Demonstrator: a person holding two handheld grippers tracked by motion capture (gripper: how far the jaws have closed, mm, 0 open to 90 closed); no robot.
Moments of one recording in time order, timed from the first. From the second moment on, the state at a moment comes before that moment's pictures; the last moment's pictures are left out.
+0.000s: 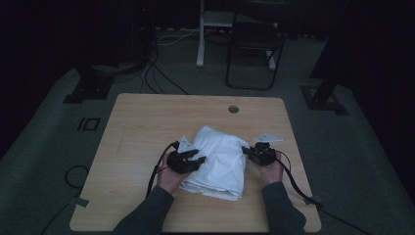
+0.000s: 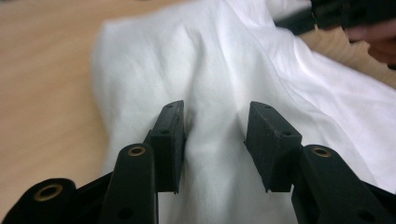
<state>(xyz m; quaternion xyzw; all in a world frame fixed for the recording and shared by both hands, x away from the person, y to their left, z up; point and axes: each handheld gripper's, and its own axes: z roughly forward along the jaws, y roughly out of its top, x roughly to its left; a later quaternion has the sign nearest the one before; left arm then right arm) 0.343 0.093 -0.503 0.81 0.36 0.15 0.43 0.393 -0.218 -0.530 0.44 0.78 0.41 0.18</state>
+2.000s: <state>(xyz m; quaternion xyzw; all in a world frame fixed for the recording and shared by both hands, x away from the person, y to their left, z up) 0.309 0.065 -0.537 0.82 0.35 0.22 0.40 0.385 -0.230 -0.498 0.42 0.77 0.42 0.22</state>
